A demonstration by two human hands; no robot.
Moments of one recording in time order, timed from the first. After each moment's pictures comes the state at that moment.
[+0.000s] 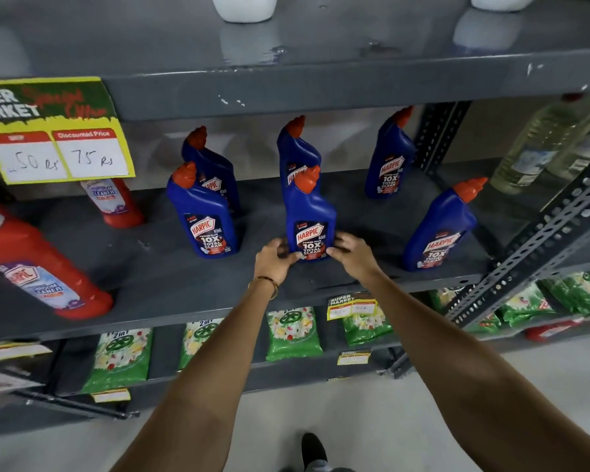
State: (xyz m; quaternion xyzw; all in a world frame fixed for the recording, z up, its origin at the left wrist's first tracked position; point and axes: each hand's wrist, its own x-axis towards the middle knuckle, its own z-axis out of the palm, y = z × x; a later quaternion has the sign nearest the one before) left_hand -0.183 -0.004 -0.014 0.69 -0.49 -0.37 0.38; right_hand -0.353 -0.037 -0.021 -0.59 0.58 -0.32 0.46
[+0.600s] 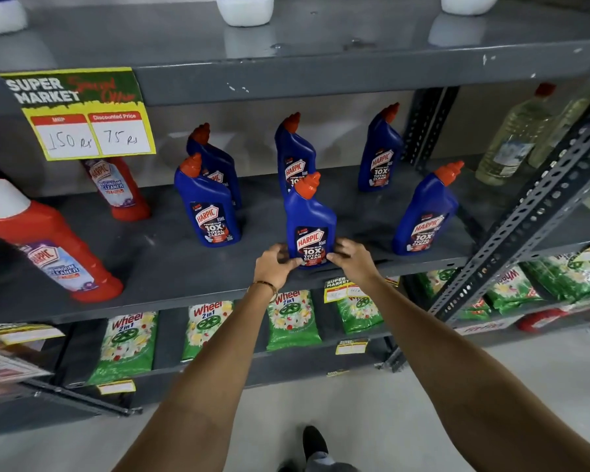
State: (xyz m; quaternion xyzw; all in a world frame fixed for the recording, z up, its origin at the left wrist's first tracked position) left_hand -0.188 0.045 -0.013 0.69 -0.52 -0.36 0.35; right_hand -0.362 0.013 -0.025 -0.60 0.58 -0.33 0.44
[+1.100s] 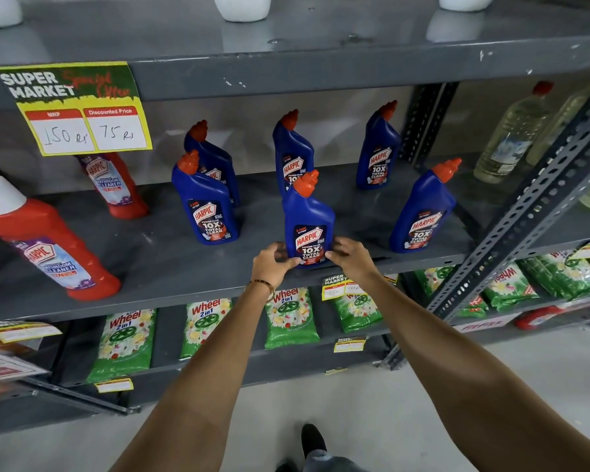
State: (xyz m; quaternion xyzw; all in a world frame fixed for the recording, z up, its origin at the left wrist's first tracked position) left_hand -0.189 0.048 -0.014 0.68 -0.52 -0.37 0.36; right_hand -0.364 0.016 -0.022 -0.60 0.57 -0.34 0.45
